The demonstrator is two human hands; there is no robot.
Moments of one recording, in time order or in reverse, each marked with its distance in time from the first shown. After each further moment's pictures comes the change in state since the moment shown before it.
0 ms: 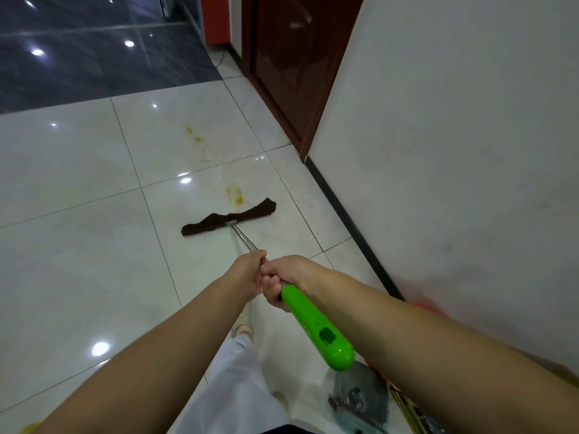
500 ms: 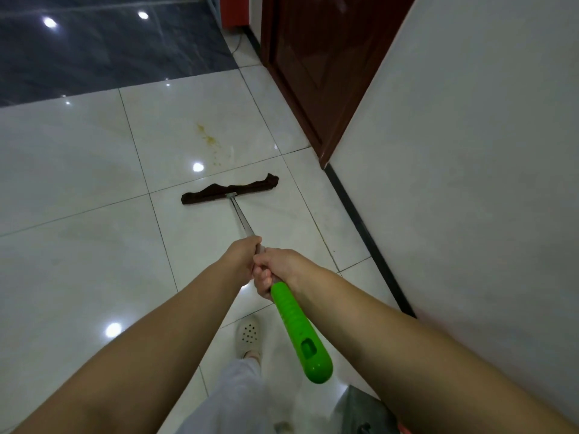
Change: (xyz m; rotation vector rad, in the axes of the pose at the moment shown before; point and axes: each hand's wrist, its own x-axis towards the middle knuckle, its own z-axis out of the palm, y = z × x) left_hand 0.103 0.183 0.002 0.012 0.111 0.032; right_hand 0.096 -0.180 0.036 0.065 -0.068 -0.013
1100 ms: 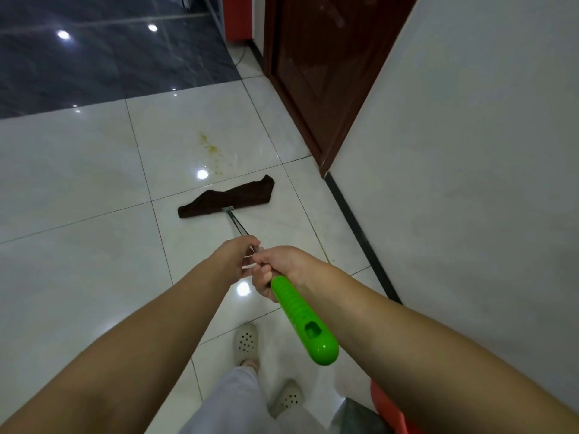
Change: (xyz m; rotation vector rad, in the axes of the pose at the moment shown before) left_hand -0.003 0.017 0.002 0.085 -0.076 0.018; right_hand -0.035 -0.027 -0.015 0.073 -0.076 0.139
